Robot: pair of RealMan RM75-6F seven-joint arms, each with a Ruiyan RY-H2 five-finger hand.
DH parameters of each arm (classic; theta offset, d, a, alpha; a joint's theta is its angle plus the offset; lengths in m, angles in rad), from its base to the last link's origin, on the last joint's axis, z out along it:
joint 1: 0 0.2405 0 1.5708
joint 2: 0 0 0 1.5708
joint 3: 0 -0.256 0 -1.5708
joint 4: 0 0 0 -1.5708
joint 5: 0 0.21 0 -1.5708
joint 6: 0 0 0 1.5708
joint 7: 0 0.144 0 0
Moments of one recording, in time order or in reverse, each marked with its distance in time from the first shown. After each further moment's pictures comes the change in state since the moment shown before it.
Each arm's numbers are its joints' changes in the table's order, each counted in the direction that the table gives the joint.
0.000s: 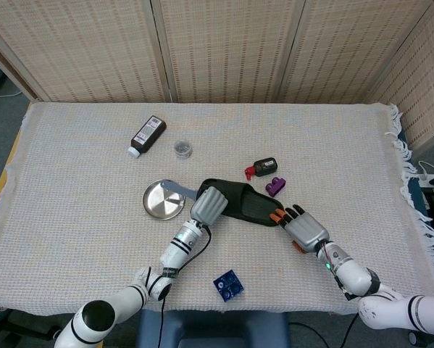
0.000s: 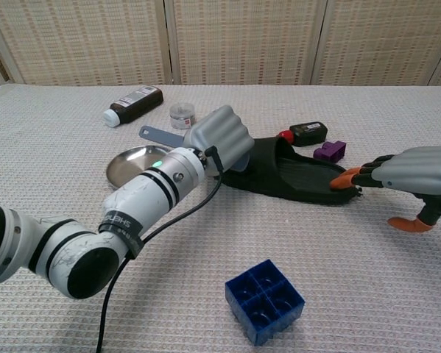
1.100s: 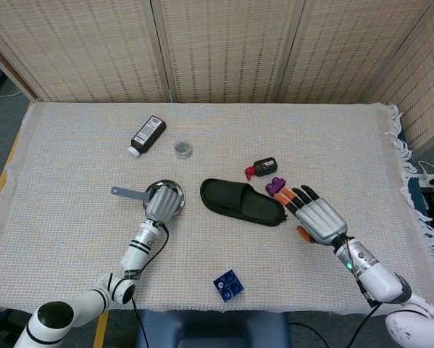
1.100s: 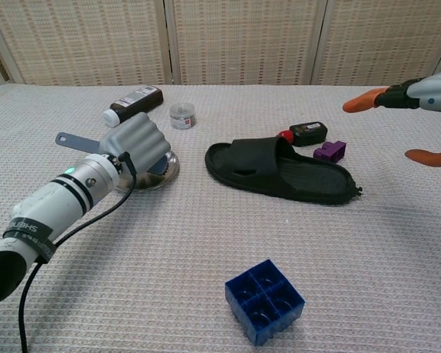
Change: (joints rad) left arm 0.250 -0.210 -0.066 0.184 -0.026 0.054 0.107; right arm -0.089 -0.241 -0.068 0.227 -0.210 0.181 0.172
